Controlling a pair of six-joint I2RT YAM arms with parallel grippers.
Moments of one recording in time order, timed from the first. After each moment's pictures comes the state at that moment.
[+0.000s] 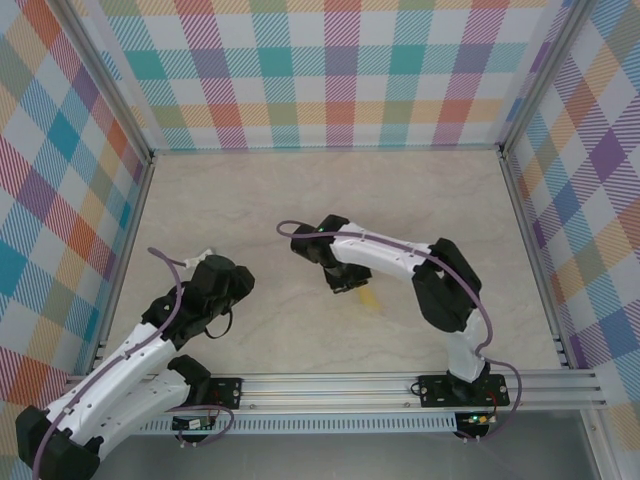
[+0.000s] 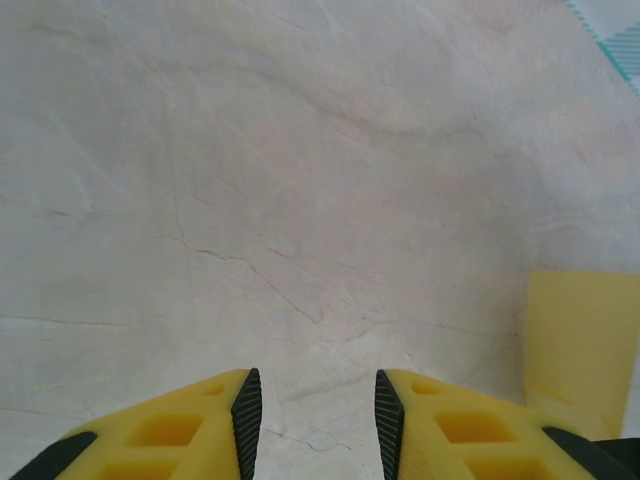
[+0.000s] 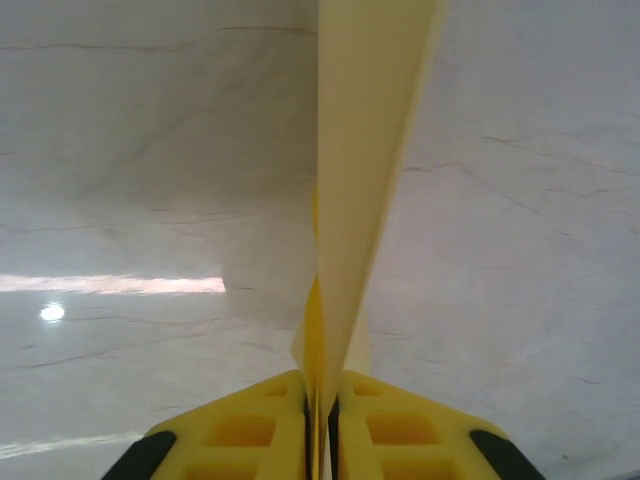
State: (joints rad) left arm -0.57 0.73 0.60 -0.66 -0.25 -1.06; right arm 0.96 2.02 1.62 -1.35 0.30 0.73
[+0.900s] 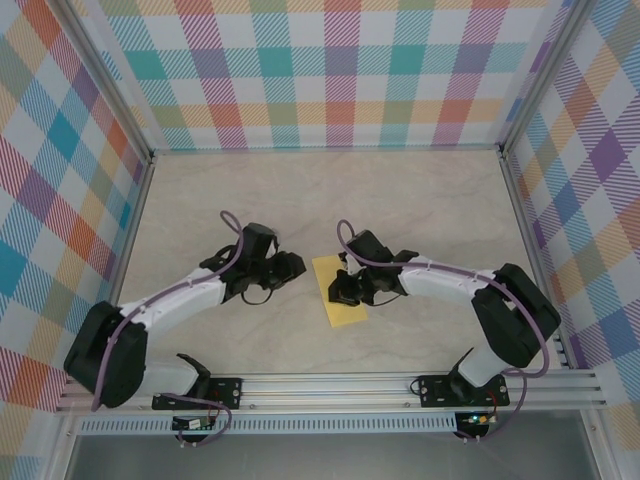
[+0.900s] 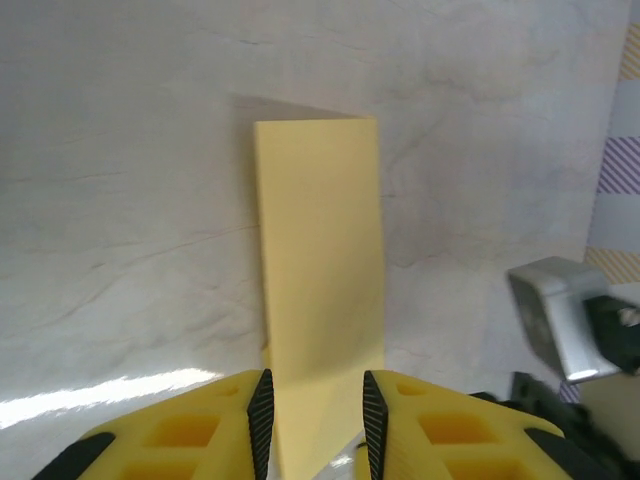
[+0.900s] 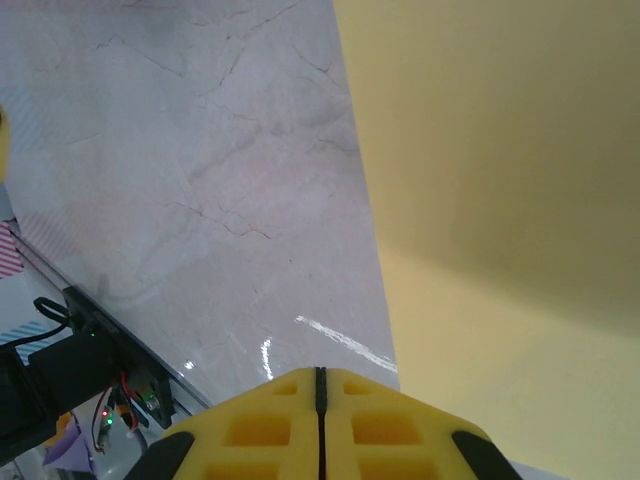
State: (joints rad) left arm -0.56 1.35 0.75 -0.22 0.31 -0.97; right arm 0.76 1.57 0.84 -0.30 -0.50 0.85
